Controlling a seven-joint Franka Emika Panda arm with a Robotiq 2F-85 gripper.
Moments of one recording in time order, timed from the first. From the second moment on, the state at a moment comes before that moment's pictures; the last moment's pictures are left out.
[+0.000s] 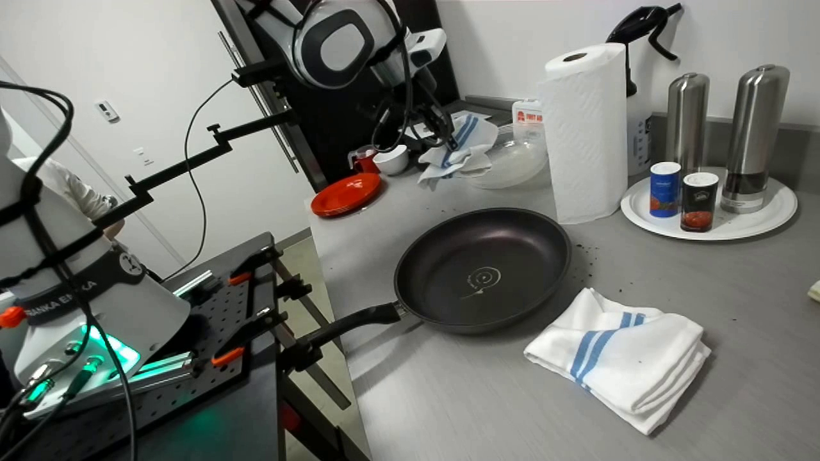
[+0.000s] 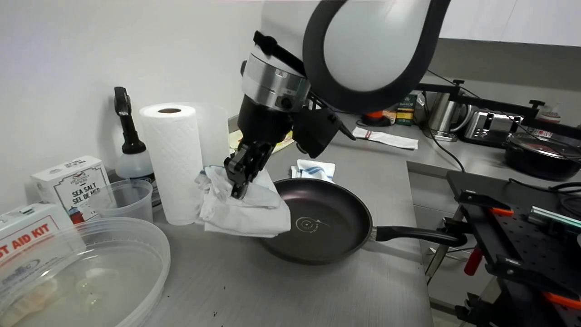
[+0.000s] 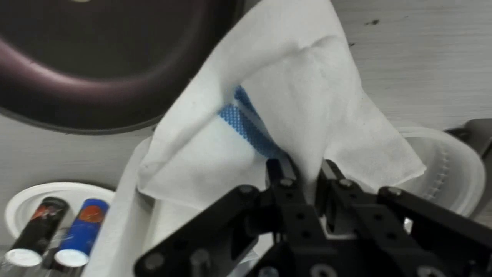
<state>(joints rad) 0.23 0.50 -0.06 -2.21 0.12 3.03 0.09</state>
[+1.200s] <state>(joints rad) 0.05 0.80 0.28 -2.11 0.21 2.96 0.01</state>
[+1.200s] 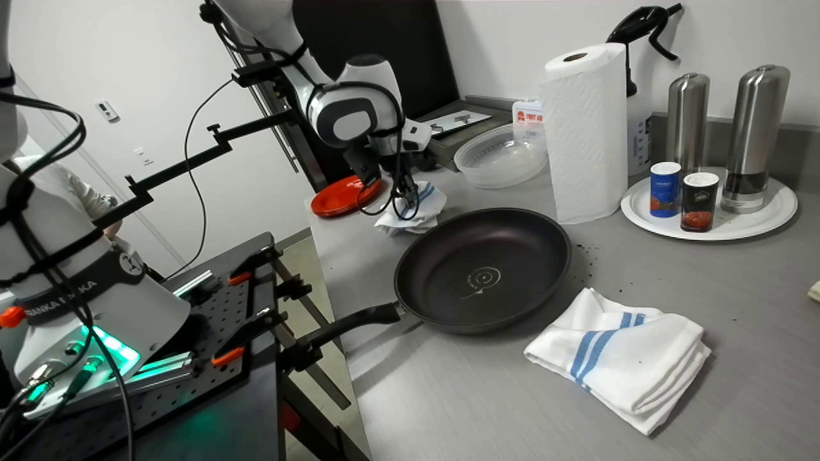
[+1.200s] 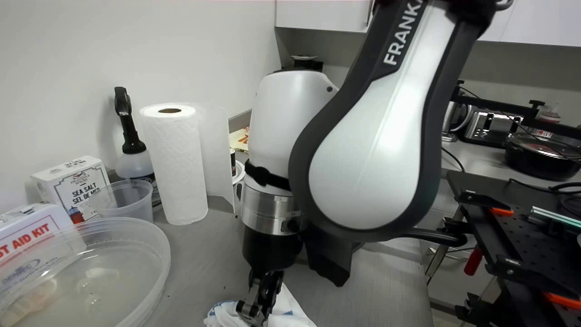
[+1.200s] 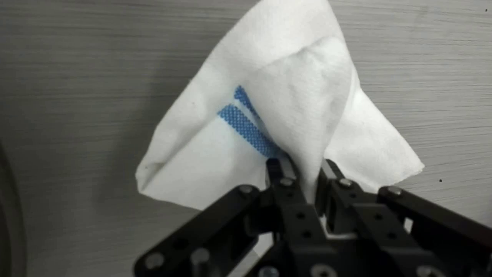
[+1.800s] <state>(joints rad) 0.07 0.84 0.25 -2.06 0.18 2.88 0.01</state>
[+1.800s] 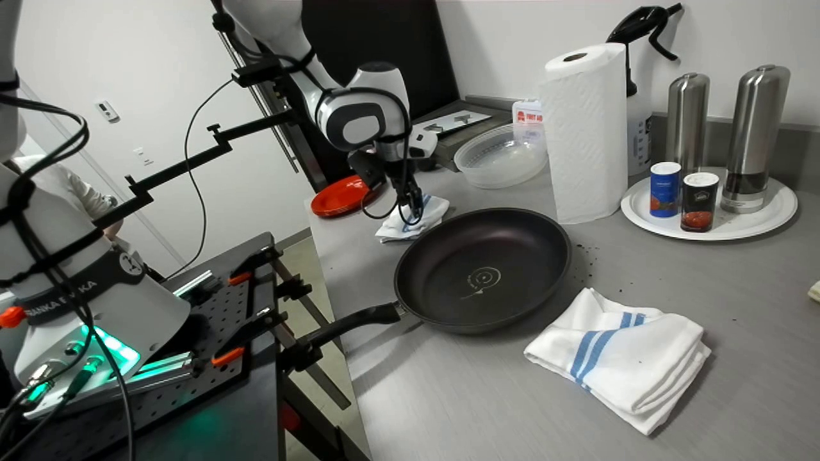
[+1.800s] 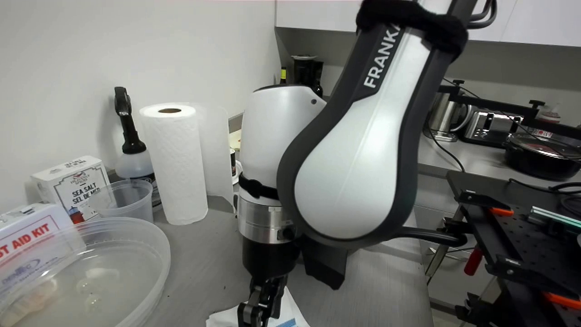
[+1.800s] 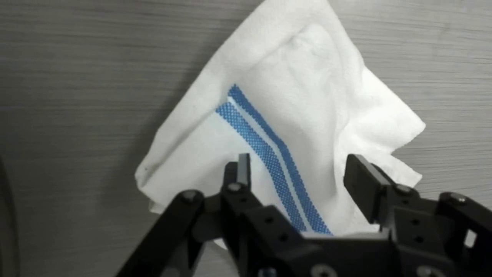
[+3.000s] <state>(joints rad) 0.28 0.68 -0.01 -2.08 -0.02 2.80 0.12</state>
